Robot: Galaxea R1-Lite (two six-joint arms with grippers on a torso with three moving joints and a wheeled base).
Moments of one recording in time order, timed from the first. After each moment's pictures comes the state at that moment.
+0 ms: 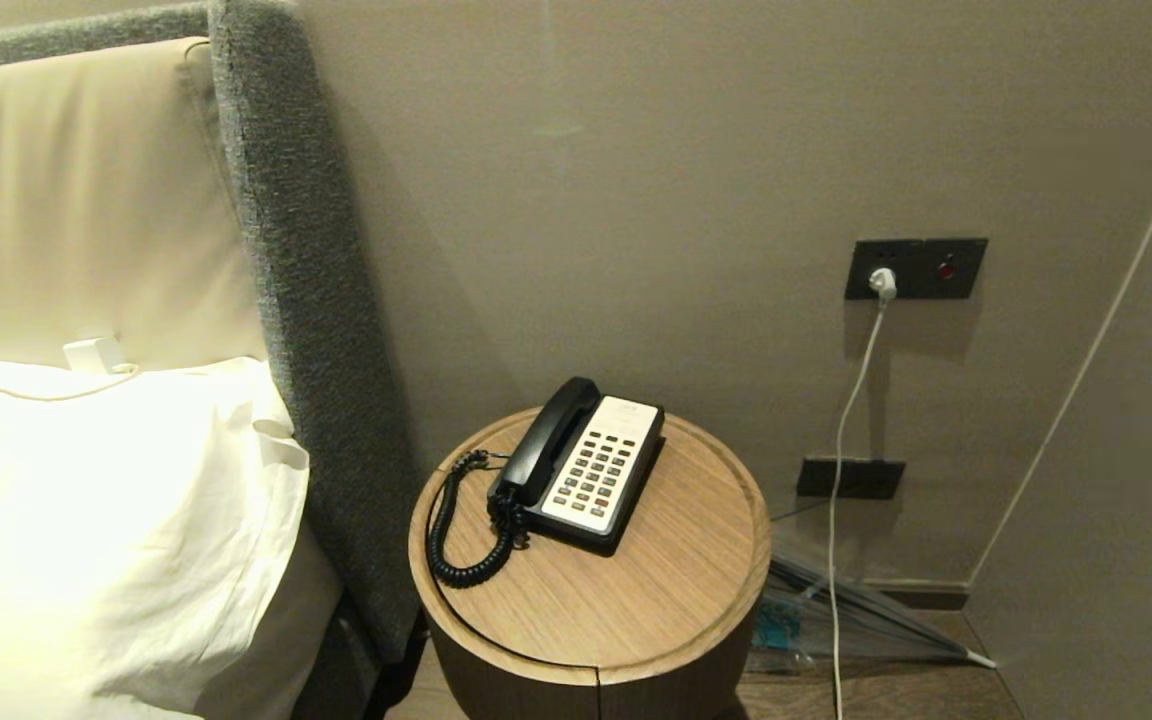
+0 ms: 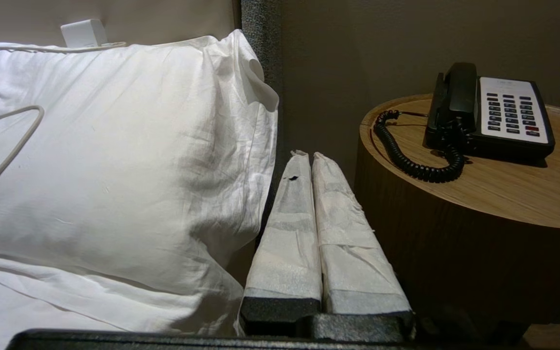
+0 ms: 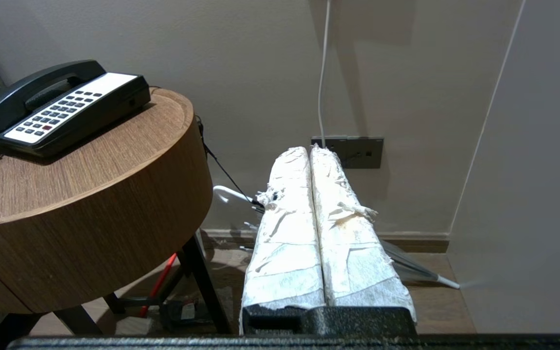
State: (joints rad) left arm -0.01 0.00 0.00 -0.09 0.00 0.03; right arm 0.00 0.00 0.00 -0.06 0.00 0.03
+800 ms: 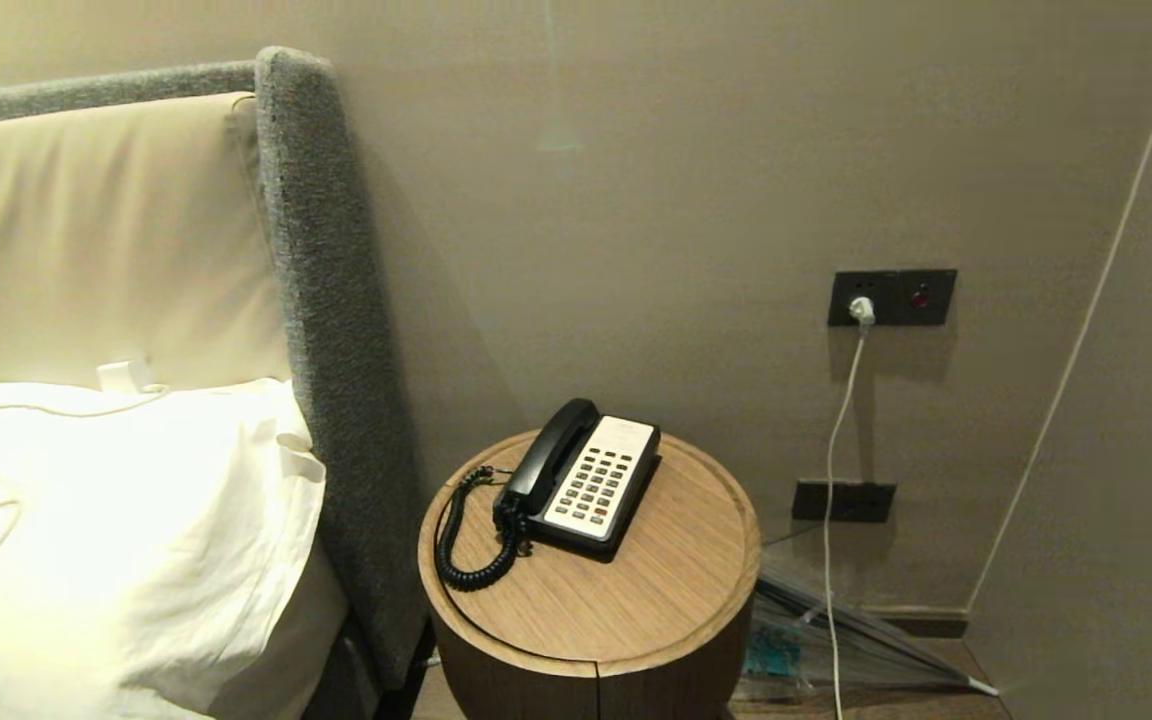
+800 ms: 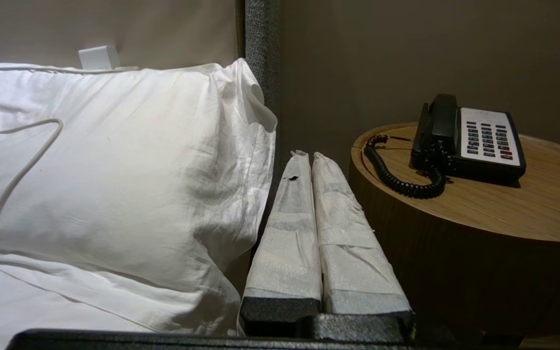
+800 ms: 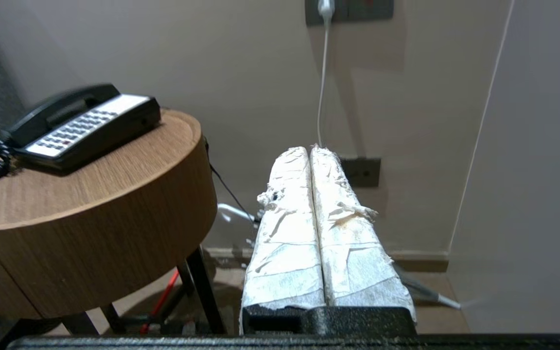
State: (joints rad) left arm -0.01 0.00 0.00 -0.10 0.00 0.00; right arm 0.00 0.00 0.00 -0.06 0.00 0.03
